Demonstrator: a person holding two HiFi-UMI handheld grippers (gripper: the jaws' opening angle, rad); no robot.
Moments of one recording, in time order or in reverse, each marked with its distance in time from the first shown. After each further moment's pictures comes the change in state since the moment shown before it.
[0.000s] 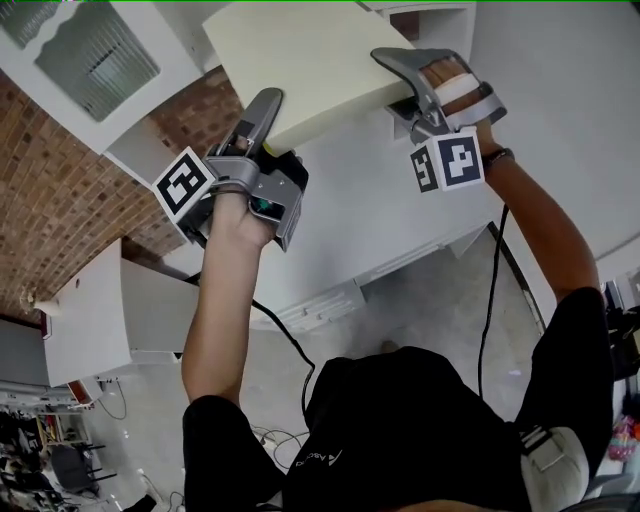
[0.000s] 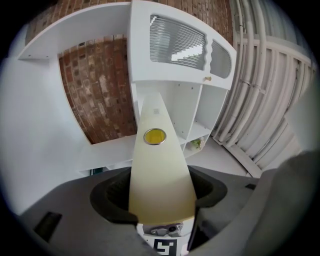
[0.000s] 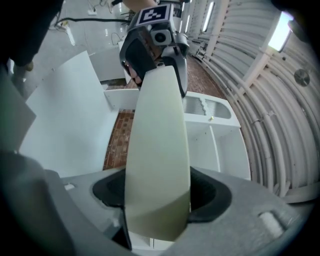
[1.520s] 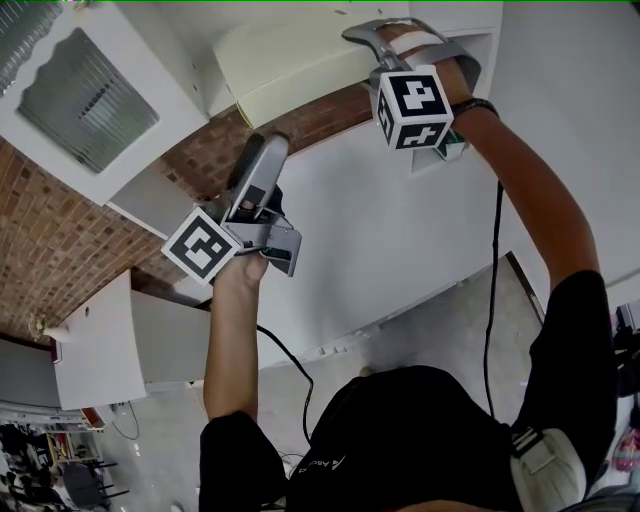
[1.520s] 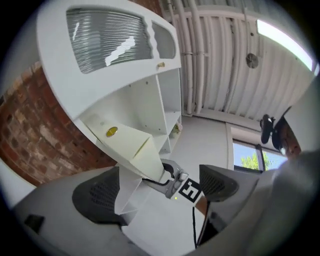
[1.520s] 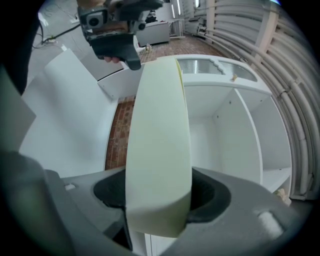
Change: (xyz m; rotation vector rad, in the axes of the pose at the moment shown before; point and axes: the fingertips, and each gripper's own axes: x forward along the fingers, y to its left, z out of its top) left arm 0.042 -0.001 0.060 0.660 0.060 -0.208; right arm 0.169 -0.015 -0.045 0.057 0.080 0.241
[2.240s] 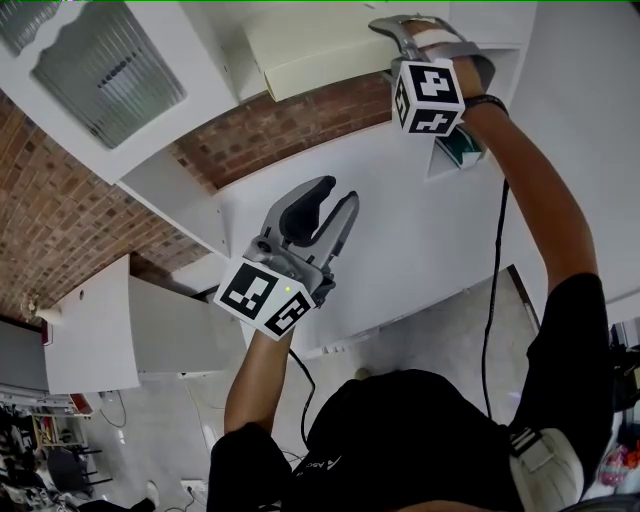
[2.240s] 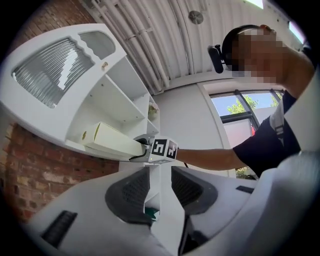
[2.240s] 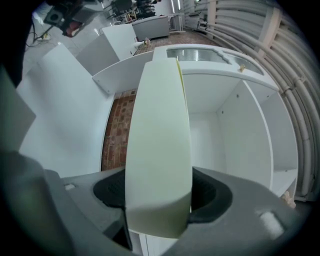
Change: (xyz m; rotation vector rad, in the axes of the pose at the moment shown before) left arm -0.047 -0.025 -0.074 0.574 0.189 -0.003; right arm 0.045 -0.003 0.006 0.009 0.043 0.004
